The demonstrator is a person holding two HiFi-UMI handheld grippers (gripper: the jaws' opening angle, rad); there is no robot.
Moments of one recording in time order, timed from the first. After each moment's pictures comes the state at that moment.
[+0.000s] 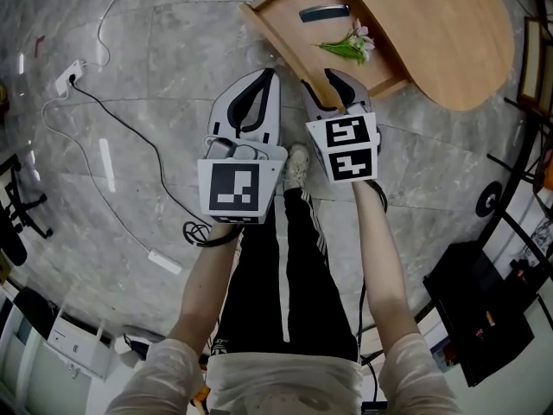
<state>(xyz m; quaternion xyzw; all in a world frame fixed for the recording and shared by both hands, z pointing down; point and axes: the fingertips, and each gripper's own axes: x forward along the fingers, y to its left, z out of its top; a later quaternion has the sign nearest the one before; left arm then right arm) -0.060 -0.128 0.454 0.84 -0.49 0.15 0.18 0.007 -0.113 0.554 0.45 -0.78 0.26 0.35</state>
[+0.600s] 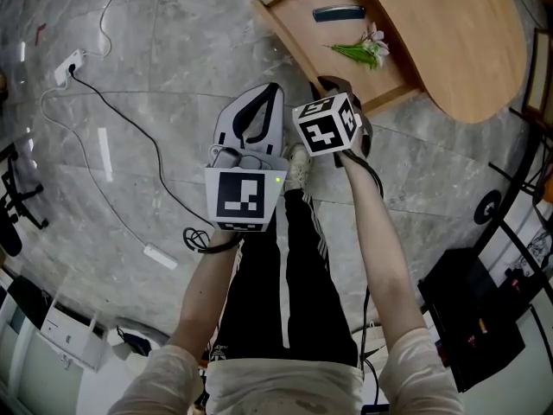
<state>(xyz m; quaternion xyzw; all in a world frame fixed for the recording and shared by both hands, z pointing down) -0.072 -0.112 0.493 0.83 -0.48 0.19 0.20 0.004 -0.104 0.660 0.38 -0.73 0.25 0.52</state>
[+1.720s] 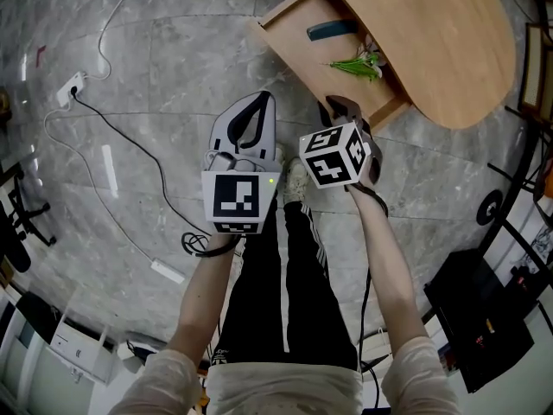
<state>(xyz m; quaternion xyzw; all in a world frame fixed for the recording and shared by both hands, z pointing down) -0.061 -0.137 0.491 0.83 -0.47 0.21 0.20 0.039 -0.107 0.613 0.40 -0.72 0.22 0.52</state>
